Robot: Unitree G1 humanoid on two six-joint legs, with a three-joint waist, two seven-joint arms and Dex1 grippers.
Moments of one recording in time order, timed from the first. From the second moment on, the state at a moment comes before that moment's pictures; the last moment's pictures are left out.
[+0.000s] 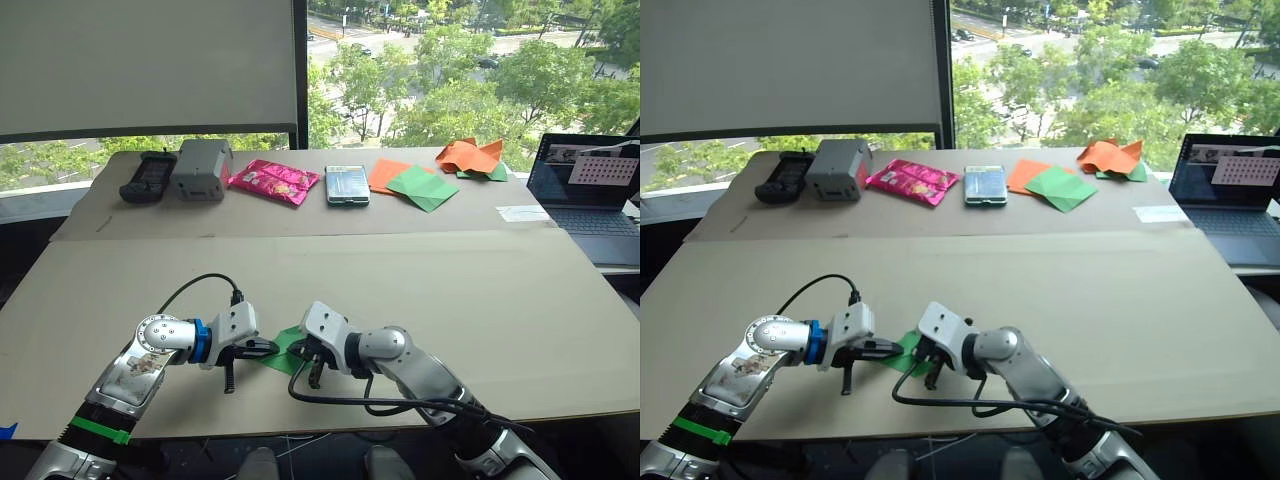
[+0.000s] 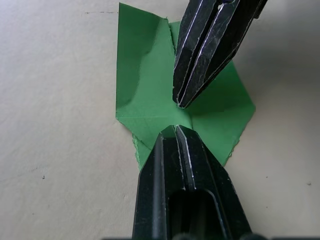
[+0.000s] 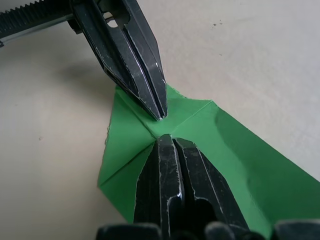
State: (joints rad) left arm -0.22 0.73 -0.20 -0.04 -0.16 0.25 -1.15; right arm -0.38 -0.27 0.58 -0.18 0.03 0.64 0.69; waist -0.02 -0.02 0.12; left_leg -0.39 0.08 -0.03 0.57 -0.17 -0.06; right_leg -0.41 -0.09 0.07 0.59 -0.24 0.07
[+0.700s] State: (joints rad) left arm -0.21 0.73 -0.21 -0.04 -0.16 0.24 -1.15; right arm -0.38 -0.32 0.56 -0.18 0.02 0.64 0.71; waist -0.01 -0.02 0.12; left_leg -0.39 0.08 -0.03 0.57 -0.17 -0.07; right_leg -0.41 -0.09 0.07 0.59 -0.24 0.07
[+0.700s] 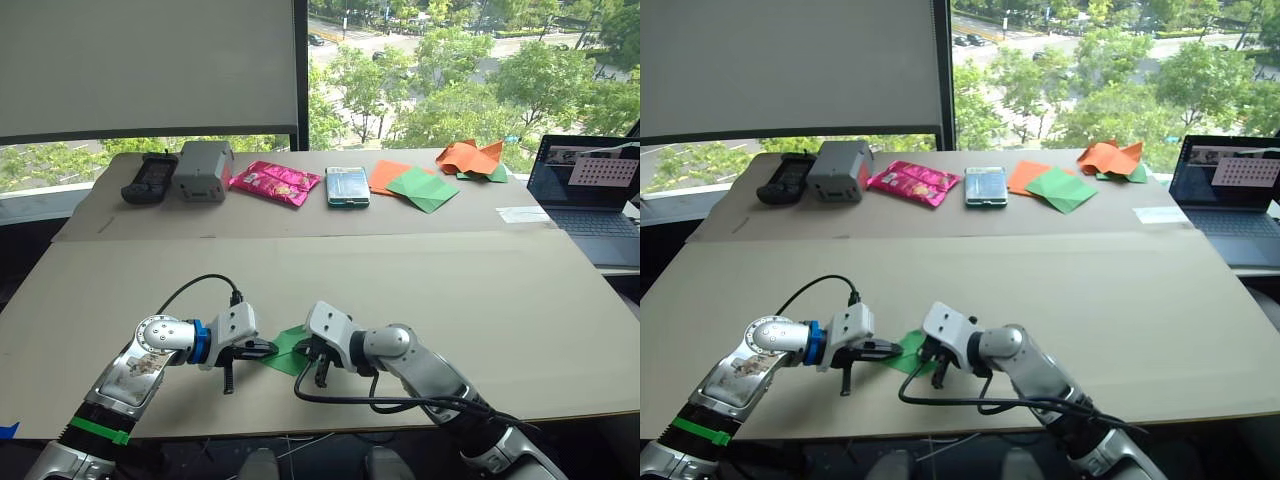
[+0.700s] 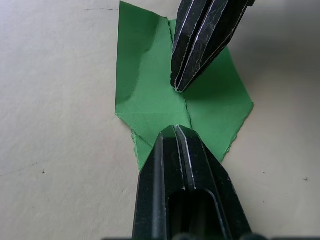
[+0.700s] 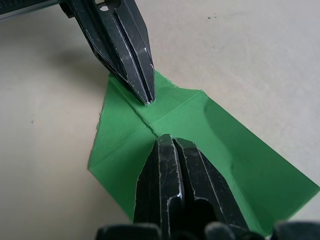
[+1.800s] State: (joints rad) left arm -0.22 0.73 -0.21 -0.03 -0.16 0.23 -1.16; right arm -0.30 -0.42 0.38 -0.26 0.09 0.67 0.72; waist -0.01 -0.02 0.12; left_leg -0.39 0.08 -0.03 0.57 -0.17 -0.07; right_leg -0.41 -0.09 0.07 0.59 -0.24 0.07
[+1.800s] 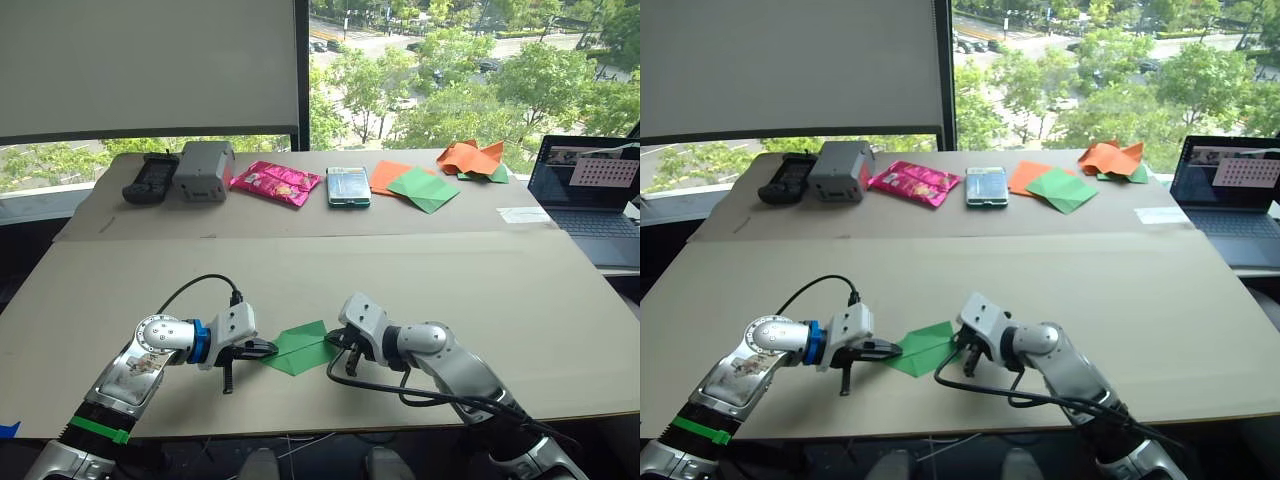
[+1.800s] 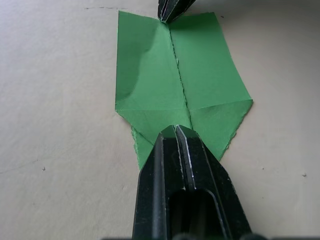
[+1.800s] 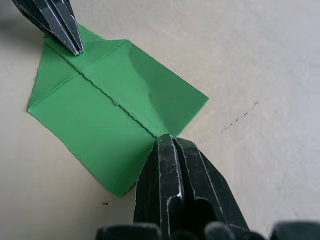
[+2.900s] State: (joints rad) left arm -0.26 0.66 -0.26 -0.06 -0.15 0.30 -1.15; right arm -0.35 -0.34 0.50 -0.19 0.05 0.61 0.68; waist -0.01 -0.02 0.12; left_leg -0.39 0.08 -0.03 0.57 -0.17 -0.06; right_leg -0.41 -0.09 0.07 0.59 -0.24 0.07
